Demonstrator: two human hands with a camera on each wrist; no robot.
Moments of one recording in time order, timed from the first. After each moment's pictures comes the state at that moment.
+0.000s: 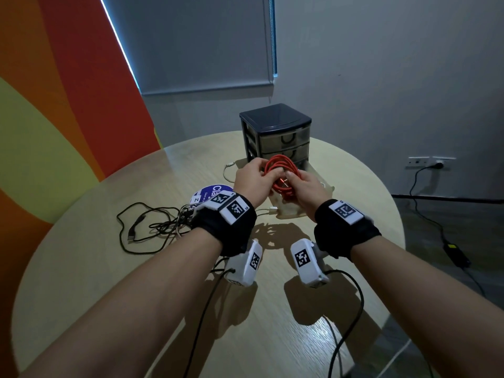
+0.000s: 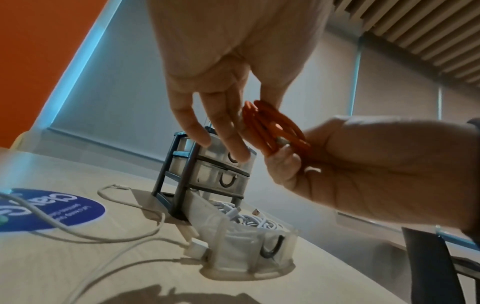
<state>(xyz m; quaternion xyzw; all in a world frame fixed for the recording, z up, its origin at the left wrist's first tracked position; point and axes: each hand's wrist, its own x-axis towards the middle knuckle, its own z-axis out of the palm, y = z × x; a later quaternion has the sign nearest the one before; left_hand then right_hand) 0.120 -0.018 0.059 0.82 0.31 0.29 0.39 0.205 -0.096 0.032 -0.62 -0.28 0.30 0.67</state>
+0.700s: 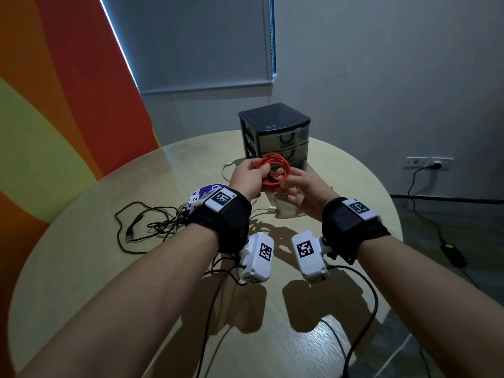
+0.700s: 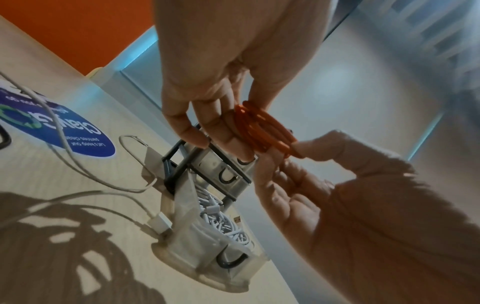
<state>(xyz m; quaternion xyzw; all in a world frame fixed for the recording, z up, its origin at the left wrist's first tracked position) 0.118 -0.018 0.066 0.69 0.36 0.27 0.57 0.213 -0.107 0.037 -0.47 -0.29 0.45 0.70</state>
